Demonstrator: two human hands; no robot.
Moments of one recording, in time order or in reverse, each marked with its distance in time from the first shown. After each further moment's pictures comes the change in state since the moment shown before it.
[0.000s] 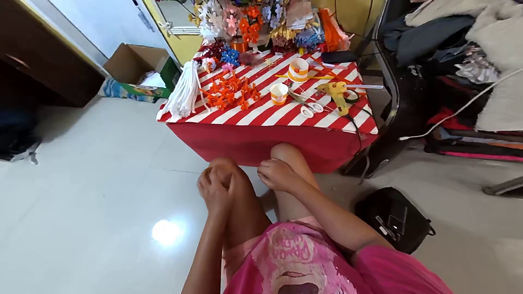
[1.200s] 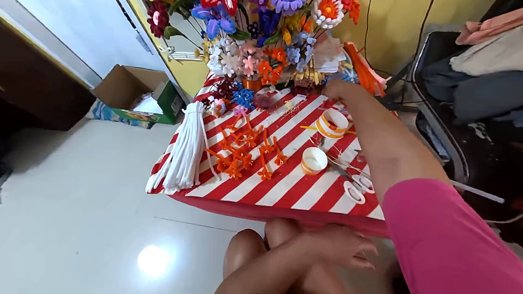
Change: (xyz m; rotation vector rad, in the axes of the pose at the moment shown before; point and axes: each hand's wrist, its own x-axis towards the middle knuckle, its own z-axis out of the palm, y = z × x) left_hand 0.128 0.184 0.133 -0.618 -1.251 1.037; right_hand 0.262 0.351 -0.267 -0.294 -0.278 1.013
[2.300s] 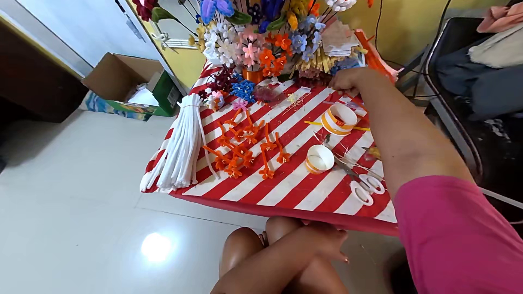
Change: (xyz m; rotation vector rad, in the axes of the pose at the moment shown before) left_hand -0.008 -0.027 0.003 -0.016 -0.378 -0.442; right_hand 0.001 0.005 -0.018 0.011 -0.181 0.008
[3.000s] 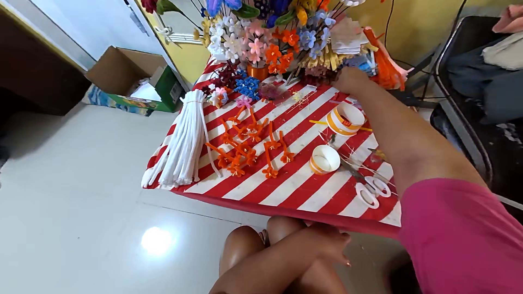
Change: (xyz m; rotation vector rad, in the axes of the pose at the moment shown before) left_hand -0.002 0.003 -0.002 -0.002 -0.014 -0.012; right_hand -0.009 -0.012 0.026 0.010 0.372 -0.005
